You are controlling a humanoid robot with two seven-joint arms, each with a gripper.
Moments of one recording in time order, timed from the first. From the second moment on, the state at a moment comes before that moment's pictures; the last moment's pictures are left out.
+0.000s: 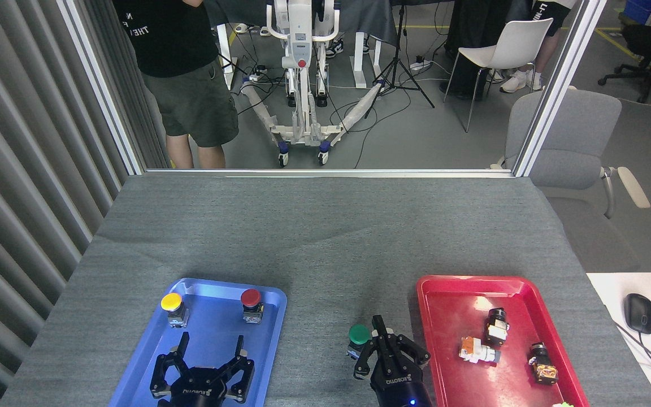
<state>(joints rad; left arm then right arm) 0.09 0.10 -0.28 -1.58 -1.47 0.28 0.09 0.05 0.20 0.17 -1.40 1.65 -0.01 -0.19</state>
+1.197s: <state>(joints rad) 0.10 0.10 -0.26 -1.59 -1.47 0.28 0.09 0.24 0.09 -0.11 -1.59 1.57 -0.17 -0.19</state>
